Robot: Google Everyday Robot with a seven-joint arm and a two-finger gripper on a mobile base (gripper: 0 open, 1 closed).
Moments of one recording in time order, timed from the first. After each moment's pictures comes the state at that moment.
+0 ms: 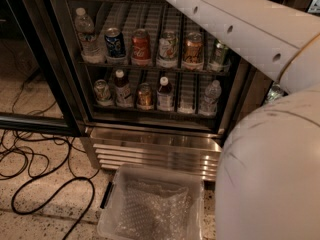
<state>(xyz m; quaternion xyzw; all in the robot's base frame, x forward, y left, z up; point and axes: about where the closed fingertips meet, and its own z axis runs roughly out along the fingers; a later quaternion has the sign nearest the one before) 0.866 -0.046 1.078 -0.02 0.77 0.03 0.64</state>
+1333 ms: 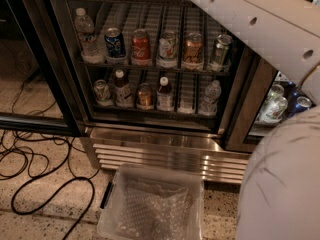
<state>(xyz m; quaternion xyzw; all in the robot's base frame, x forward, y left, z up) 0.847 -0.050 1.094 0.00 0.77 0.09 0.63</state>
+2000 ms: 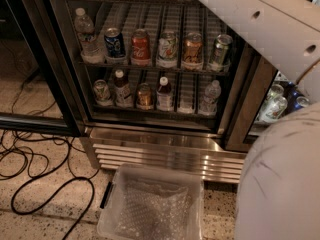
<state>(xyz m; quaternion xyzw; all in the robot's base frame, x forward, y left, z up) 0.848 -0.037 1.096 -0.02 0.77 0.11 0.62</state>
